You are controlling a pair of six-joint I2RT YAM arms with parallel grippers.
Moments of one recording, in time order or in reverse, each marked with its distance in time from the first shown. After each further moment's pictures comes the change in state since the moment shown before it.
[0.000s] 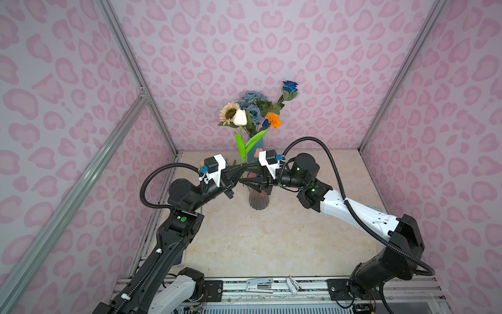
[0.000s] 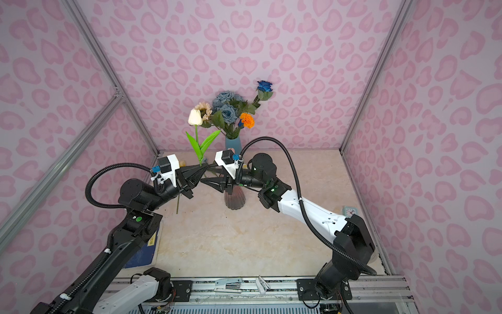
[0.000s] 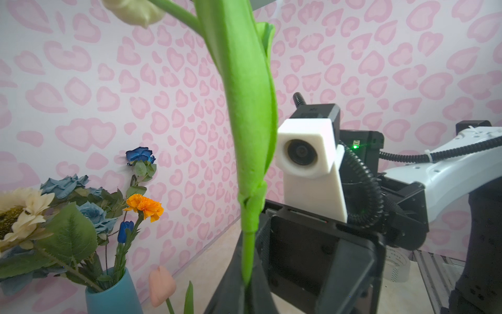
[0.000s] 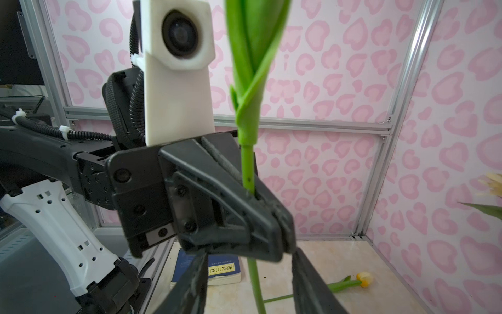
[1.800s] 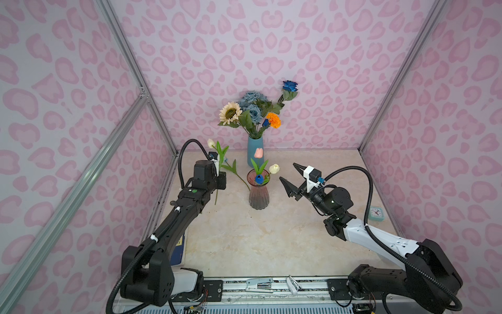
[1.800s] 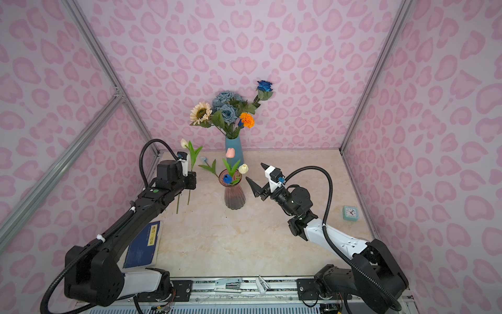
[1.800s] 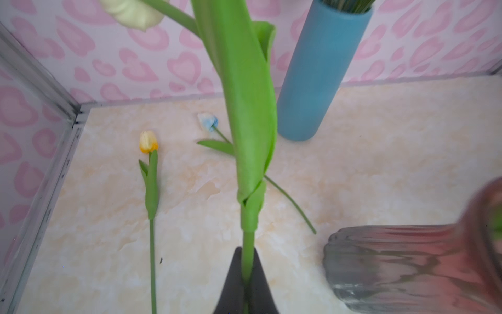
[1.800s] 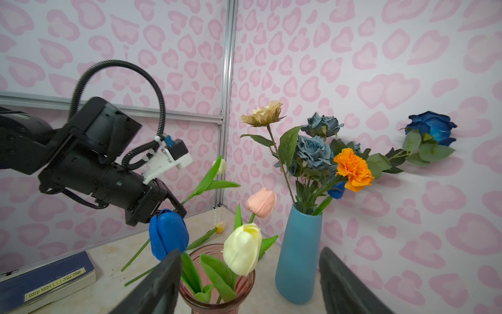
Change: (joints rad) left arm 0.137 0.317 0.095 -0.589 -0.647 0.051; right arm -0.202 -0.317 -0.678 0.494 0.499 -0.060
